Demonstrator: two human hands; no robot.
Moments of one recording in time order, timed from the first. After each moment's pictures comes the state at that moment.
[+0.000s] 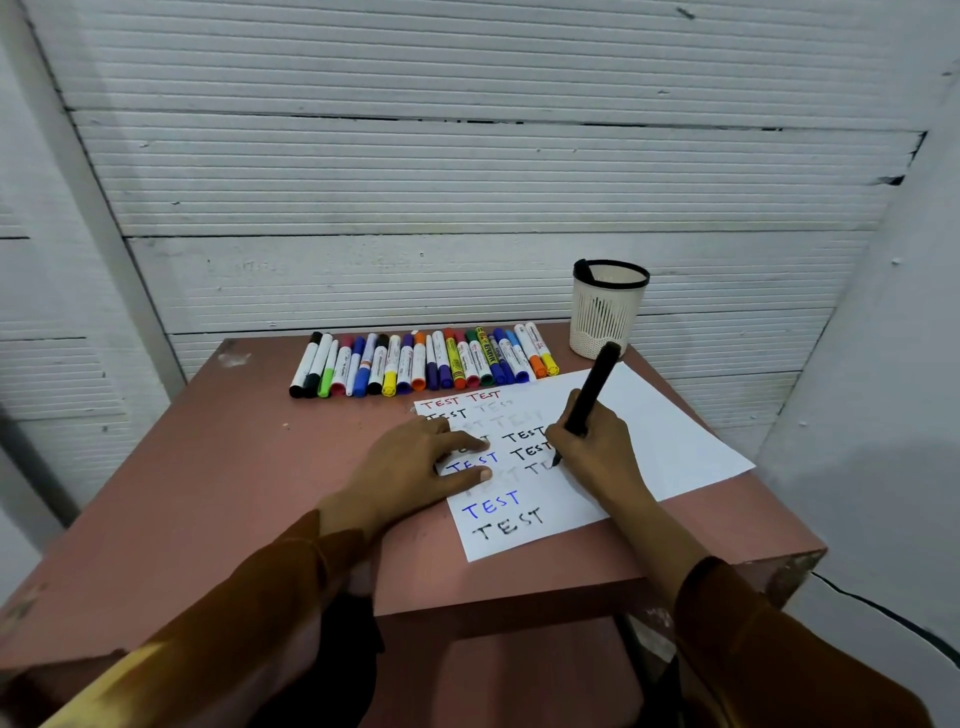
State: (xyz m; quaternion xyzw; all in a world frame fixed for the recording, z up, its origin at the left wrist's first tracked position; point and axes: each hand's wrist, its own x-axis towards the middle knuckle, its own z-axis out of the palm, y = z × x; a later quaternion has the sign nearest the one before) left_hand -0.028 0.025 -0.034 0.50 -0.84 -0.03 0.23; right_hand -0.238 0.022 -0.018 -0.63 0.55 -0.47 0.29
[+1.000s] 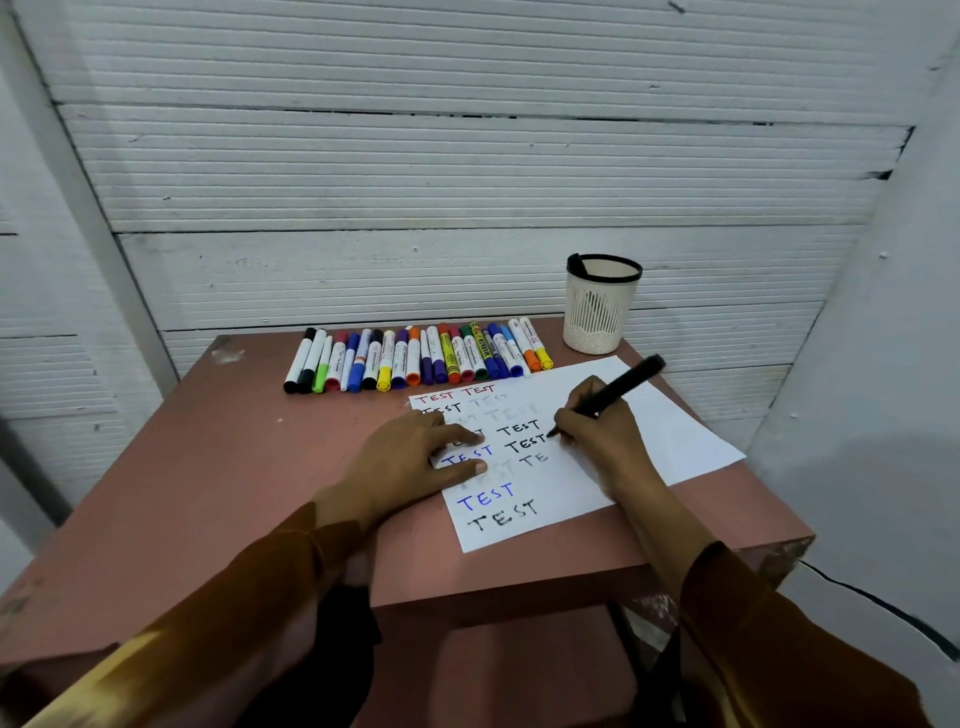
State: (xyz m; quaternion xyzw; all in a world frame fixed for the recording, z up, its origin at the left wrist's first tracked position) left_hand -0.027 0.026 -0.034 0.50 -0.83 -0.04 0.23; right_hand -0.250 0.015 -0.017 -0.54 0.51 -0.54 0.41
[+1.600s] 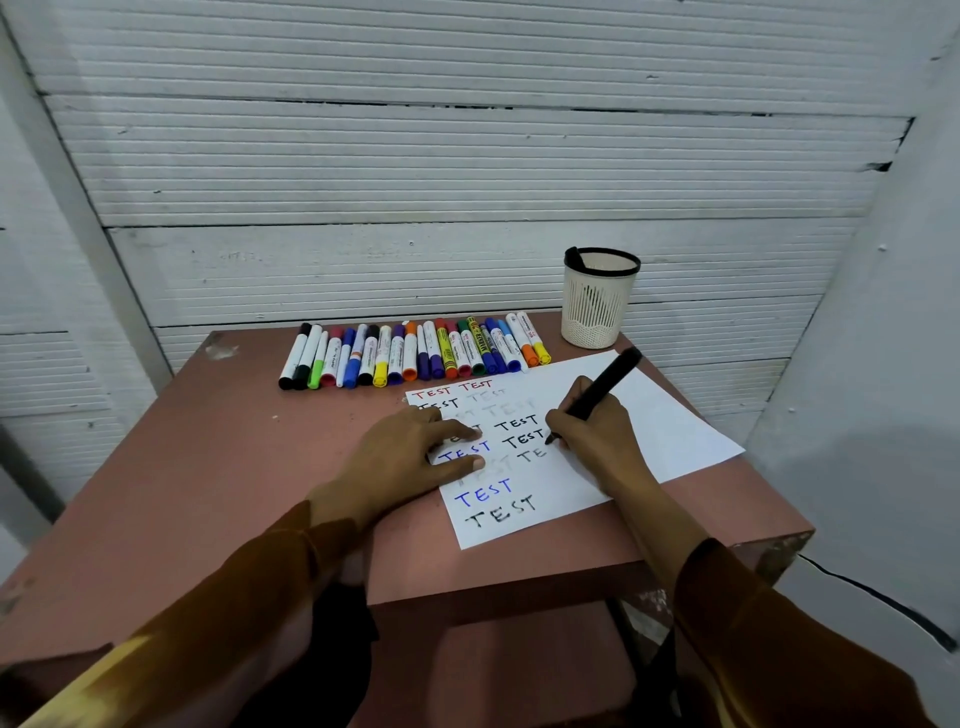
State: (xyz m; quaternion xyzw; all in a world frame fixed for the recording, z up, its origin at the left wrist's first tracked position) left_hand -0.027 0.025 -0.035 0.50 -0.83 -0.03 0.22; right_hand -0.247 0.017 -0.019 -0.58 0.56 -0.48 0.34
